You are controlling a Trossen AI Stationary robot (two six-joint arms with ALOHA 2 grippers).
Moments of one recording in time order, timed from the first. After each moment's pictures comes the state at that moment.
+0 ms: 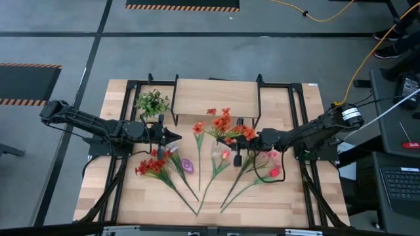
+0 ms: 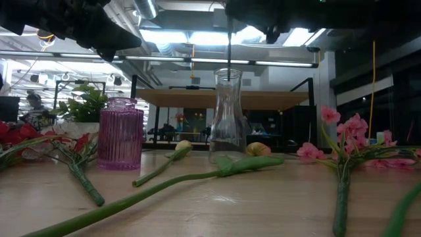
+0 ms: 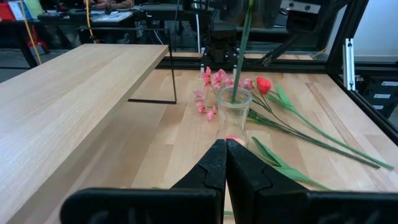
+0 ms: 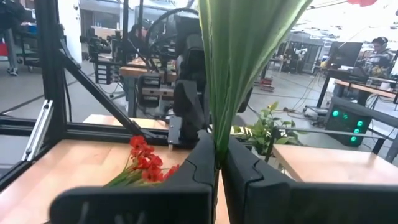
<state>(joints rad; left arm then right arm) -0.19 0.77 0.34 0.21 -0.29 -0.09 0.21 1.51 0.63 0.96 0.29 -0.14</state>
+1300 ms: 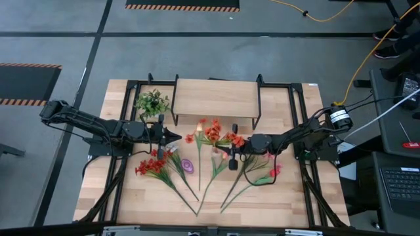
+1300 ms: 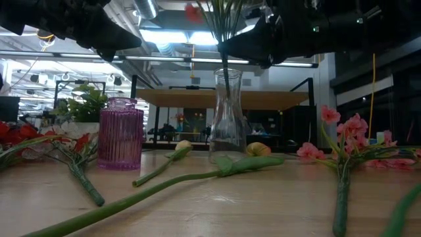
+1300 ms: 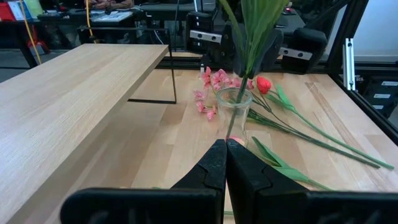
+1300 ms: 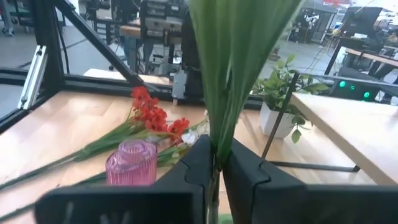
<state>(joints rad) -0.19 0.77 0.34 0.21 -0.29 -0.09 0.21 1.65 0.63 0.94 0.29 -0.11</state>
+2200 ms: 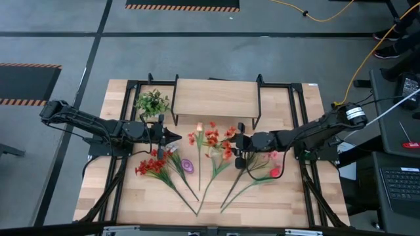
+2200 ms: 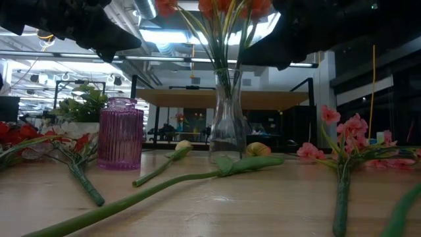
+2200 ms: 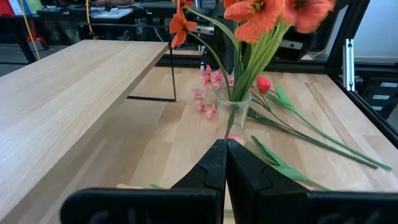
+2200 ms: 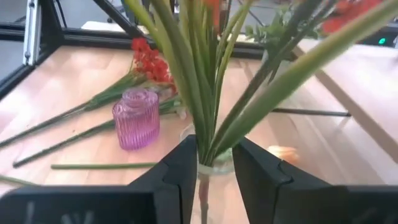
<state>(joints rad) -0.19 0.77 0.34 0.21 -0.29 -0.11 0.21 1.44 0.63 0.51 0.29 0.00</state>
